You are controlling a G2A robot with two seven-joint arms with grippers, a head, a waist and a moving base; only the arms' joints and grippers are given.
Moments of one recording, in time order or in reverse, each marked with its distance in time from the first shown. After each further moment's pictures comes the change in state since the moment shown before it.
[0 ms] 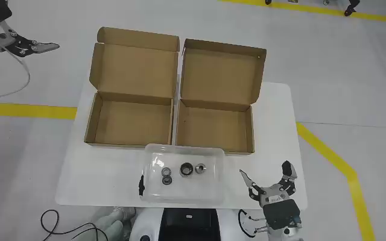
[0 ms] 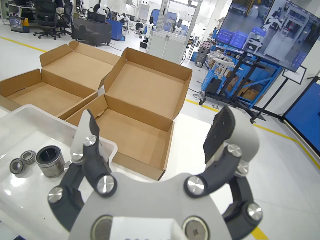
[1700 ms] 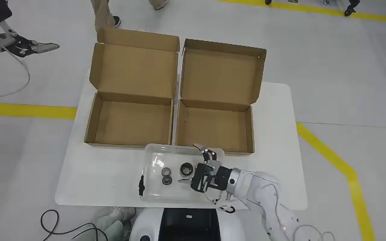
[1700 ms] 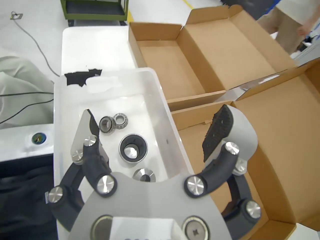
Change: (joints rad) left arm 0.000 0.000 0.000 0.000 0.000 0.000 0.000; right arm 0.685 0.029 -0.289 0.267 0.007 -0.852 0.665
